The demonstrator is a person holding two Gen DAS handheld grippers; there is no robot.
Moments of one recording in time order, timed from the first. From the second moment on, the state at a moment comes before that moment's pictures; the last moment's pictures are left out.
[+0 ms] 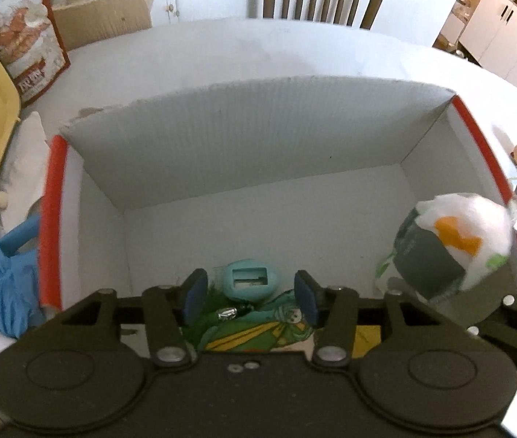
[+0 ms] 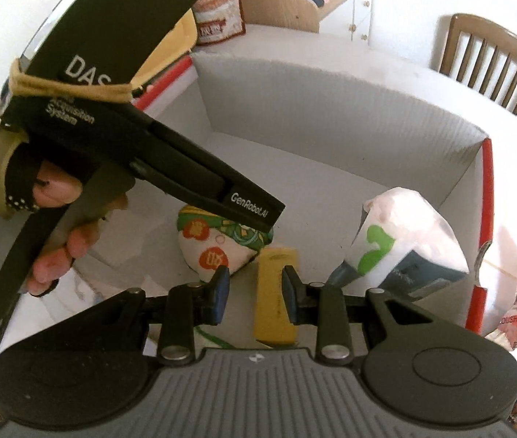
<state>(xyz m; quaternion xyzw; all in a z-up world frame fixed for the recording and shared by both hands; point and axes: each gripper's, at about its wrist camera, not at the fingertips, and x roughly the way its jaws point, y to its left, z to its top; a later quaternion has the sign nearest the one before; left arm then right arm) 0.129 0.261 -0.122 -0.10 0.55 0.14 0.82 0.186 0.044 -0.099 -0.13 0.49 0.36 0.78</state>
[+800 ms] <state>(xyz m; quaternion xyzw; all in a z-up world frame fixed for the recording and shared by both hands) 0.093 0.185 -0.037 -0.05 0.44 0.12 0.89 0.162 -0.042 -0.037 -0.06 0.42 0.37 0.83</state>
